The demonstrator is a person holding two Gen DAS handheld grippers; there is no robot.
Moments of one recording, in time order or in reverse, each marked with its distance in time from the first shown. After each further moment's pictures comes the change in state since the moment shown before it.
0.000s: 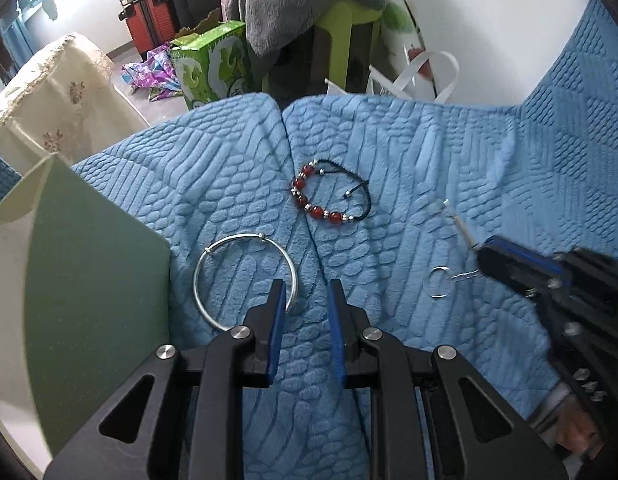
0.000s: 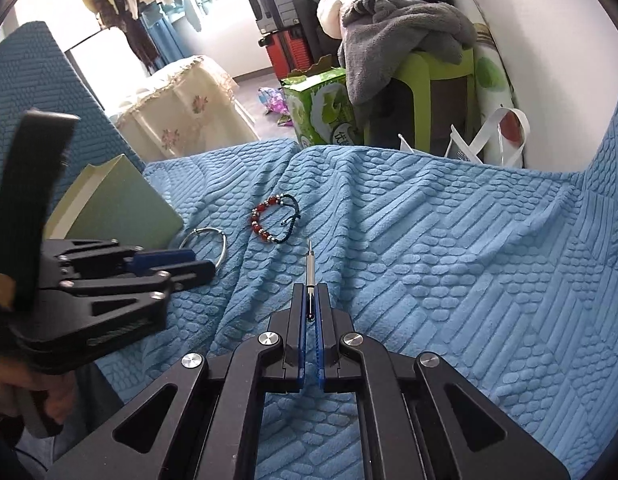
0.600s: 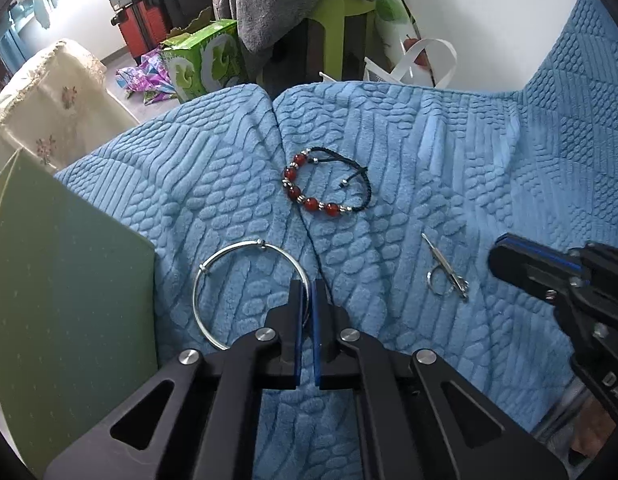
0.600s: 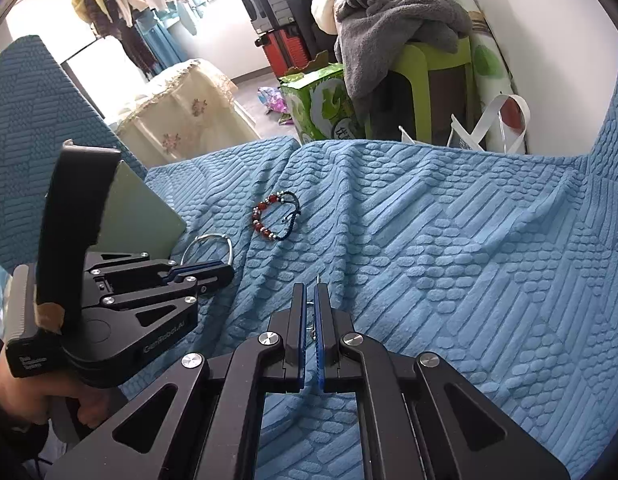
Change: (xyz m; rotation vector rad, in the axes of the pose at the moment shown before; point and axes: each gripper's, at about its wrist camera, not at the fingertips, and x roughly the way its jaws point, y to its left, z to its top) left arm 0.008 -0.006 -0.007 0.022 -0.011 -0.003; right arm 0.004 -0.004 -0.004 0.043 0.030 0.028
